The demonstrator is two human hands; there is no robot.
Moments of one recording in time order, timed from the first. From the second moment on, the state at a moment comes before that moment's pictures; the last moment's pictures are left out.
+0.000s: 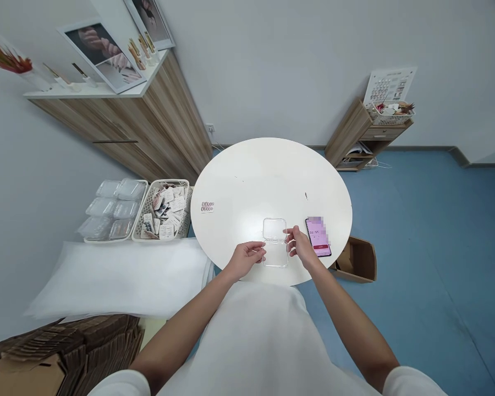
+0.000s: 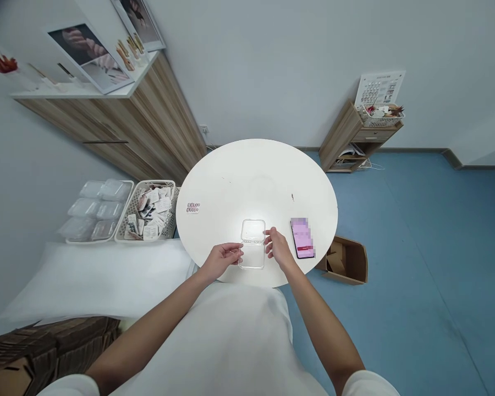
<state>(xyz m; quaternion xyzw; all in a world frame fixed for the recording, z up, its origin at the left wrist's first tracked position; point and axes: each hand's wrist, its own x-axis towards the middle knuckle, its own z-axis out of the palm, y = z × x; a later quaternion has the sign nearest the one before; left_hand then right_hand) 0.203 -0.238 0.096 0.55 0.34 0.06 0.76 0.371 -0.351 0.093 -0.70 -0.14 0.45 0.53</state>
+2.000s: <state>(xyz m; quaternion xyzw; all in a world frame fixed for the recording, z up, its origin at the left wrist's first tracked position) 0.259 -0.250 -0.016 0.70 0.49 0.01 0.52 0.380 -0.364 -0.013 -0.80 -0.27 0.42 0.33</state>
